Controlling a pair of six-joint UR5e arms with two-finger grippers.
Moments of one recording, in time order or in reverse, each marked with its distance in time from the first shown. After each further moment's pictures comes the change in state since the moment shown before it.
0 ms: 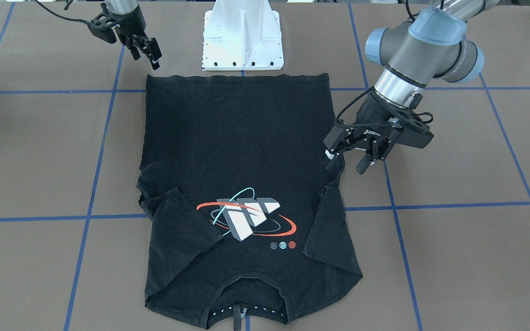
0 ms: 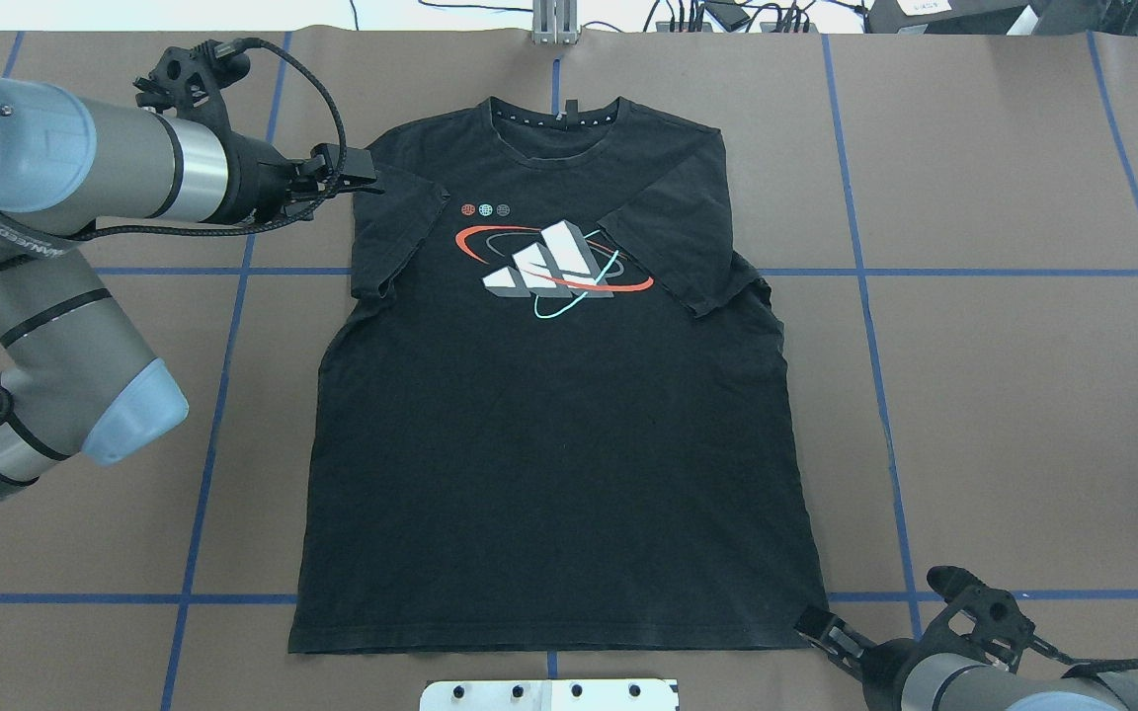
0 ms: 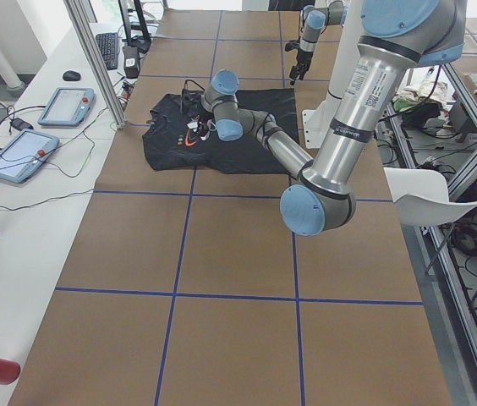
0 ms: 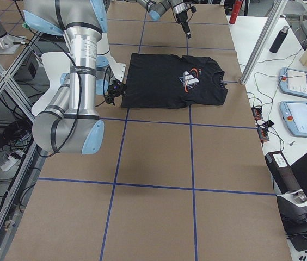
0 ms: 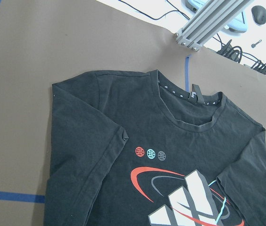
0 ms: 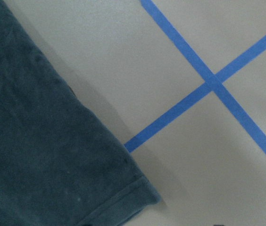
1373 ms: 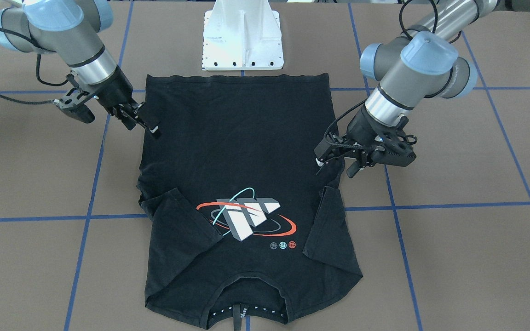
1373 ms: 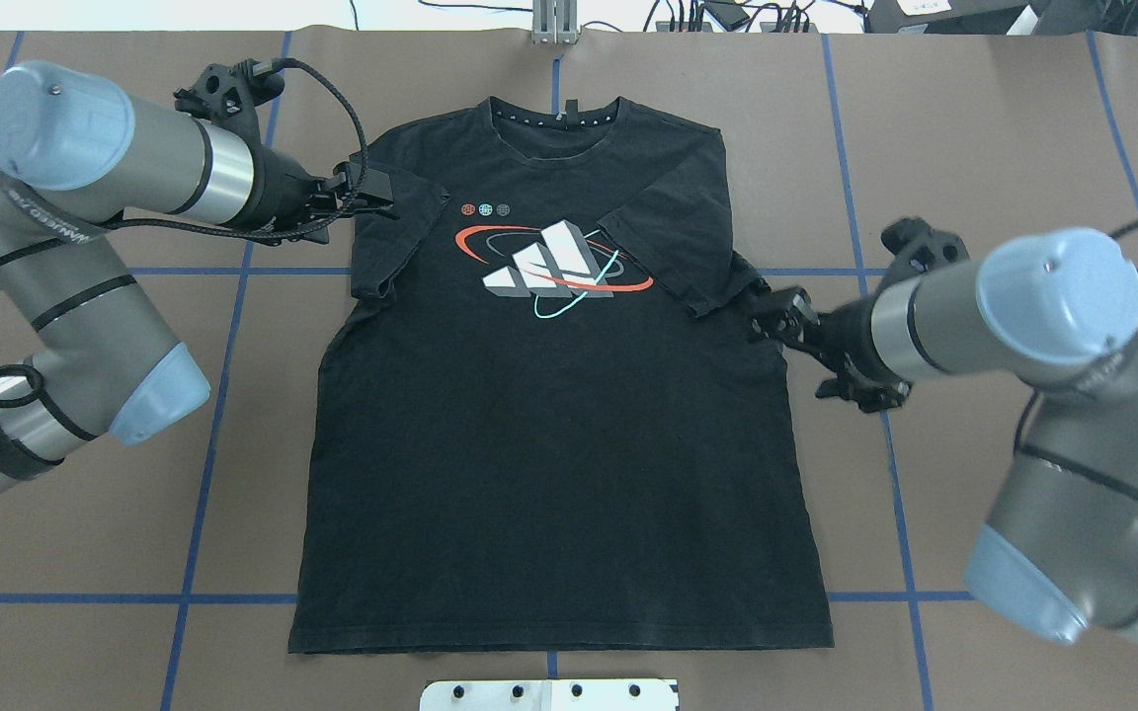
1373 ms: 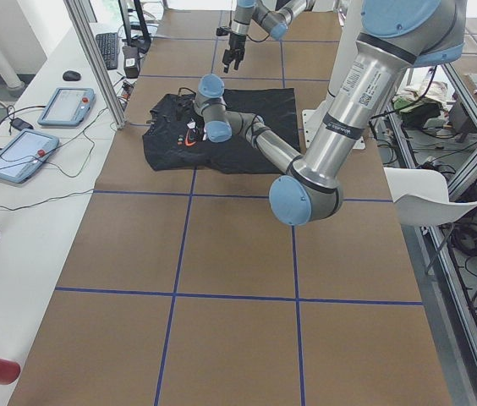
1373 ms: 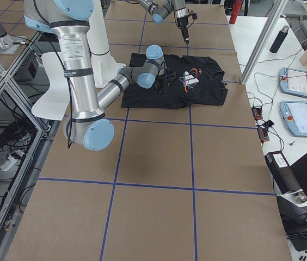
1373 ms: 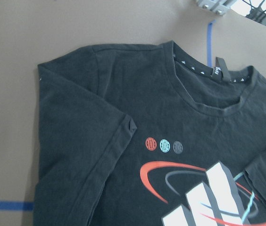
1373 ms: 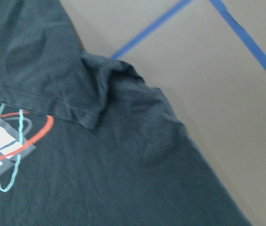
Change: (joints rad) left arm -0.005 -0.024 0.061 0.016 -0.152 -0.005; right arm 0.657 0.305 -0.189 0.058 0.499 -0.437
